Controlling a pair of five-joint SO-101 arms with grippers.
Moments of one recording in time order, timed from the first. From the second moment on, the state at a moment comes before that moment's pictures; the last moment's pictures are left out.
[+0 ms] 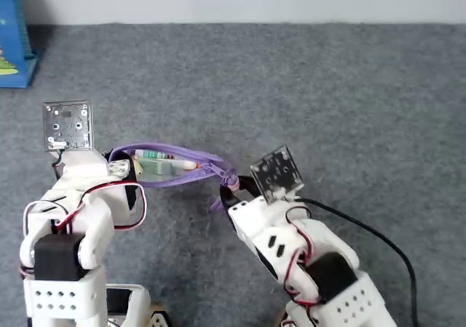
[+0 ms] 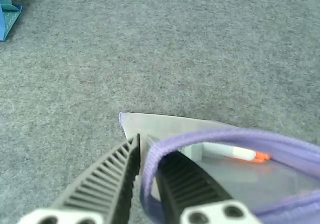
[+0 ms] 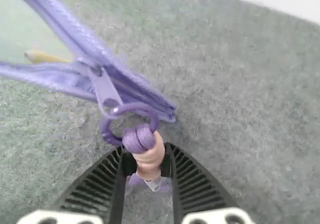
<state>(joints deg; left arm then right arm) -3.3 -62.0 39.1 76.4 9.6 -36.1 -76.9 65.9 50.7 -2.2</state>
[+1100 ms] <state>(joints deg) 26.4 -35.3 31.1 55.5 7.8 -40.9 -94.0 66.2 62.3 3.5</state>
